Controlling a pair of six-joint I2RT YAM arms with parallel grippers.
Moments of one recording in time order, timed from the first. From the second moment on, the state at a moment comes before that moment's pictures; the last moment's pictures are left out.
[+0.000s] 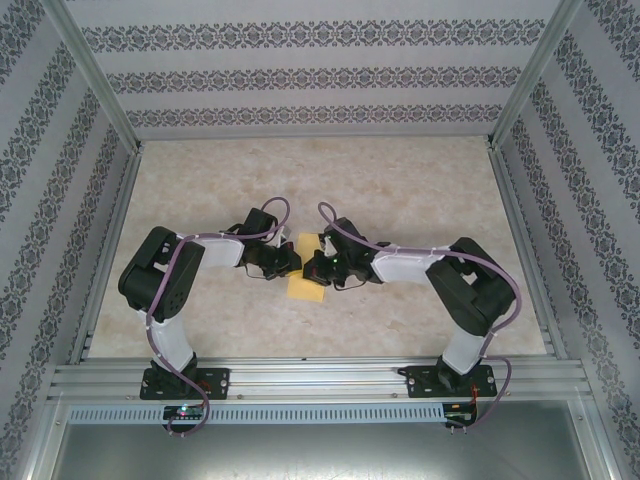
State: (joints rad) left arm -0.41 1.83 0.88 -0.11 0.63 -0.74; right arm 0.72 1.78 0.88 0.00 -0.50 0.99
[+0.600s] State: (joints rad) left arm -0.41 1.83 0.89 -0.12 0.62 -0.74; right arm 0.71 1.81 0.80 0.06 -0.54 0.99
